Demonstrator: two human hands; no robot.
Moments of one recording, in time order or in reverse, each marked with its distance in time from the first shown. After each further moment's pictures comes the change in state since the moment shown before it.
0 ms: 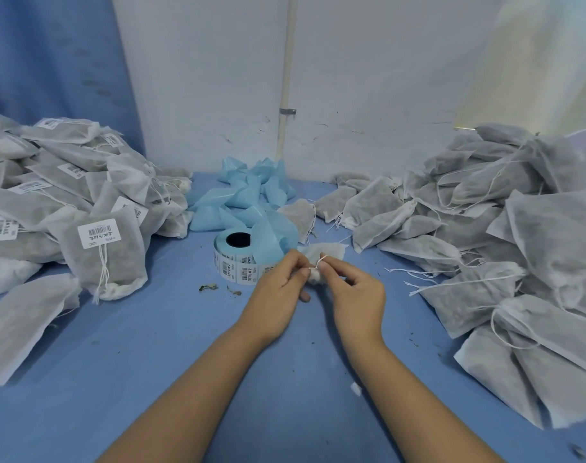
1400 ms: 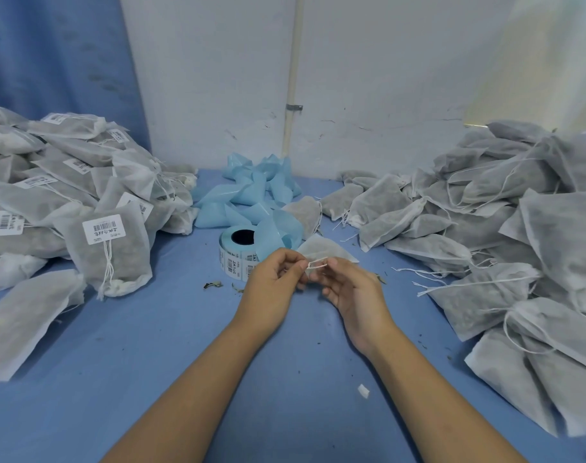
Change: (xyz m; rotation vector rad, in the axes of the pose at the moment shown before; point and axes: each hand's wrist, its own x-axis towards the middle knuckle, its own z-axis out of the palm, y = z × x) left_hand 0.003 -0.005 -0.005 -0.279 0.128 -0.049; right_hand 0.010 -0.008 -0.005 0.529 -0.398 0.368
